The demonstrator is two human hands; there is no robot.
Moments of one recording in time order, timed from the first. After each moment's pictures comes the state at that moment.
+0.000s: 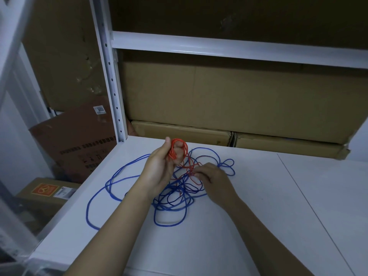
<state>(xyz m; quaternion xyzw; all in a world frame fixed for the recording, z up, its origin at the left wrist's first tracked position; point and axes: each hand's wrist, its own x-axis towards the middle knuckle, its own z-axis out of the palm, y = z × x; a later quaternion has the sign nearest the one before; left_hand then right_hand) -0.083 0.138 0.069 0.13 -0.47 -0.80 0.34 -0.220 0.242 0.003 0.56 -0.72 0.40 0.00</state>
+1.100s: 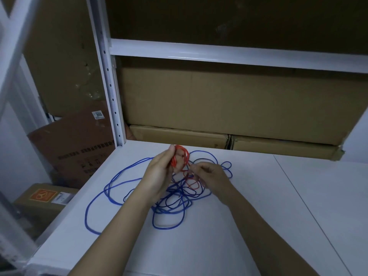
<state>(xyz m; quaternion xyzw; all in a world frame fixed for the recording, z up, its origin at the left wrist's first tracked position) -0.076 0.151 0.068 0.11 -0.56 -0.75 0.33 -0.210 0.240 0.035 0.41 -0.67 0.57 -0.24</state>
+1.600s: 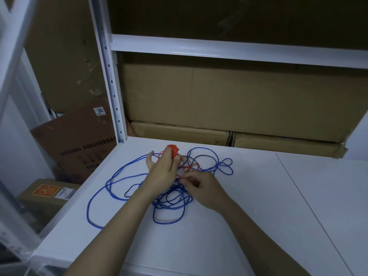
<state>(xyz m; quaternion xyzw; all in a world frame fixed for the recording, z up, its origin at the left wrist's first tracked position) -0.086 0.127 0.032 0.26 -0.88 -0.30 0.27 -0.191 0.246 0.010 0.56 -0.69 0.43 -0.13</state>
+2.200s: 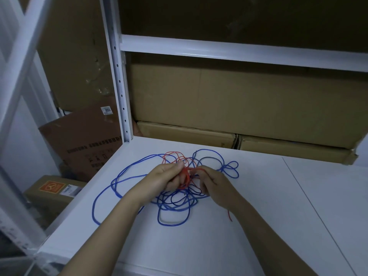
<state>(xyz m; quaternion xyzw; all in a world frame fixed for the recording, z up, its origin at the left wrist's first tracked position) -0.048 0.139 0.056 0.13 -0.72 -0.66 0.18 -0.210 0.246 0.016 0.54 -0.69 0.45 -0.17</state>
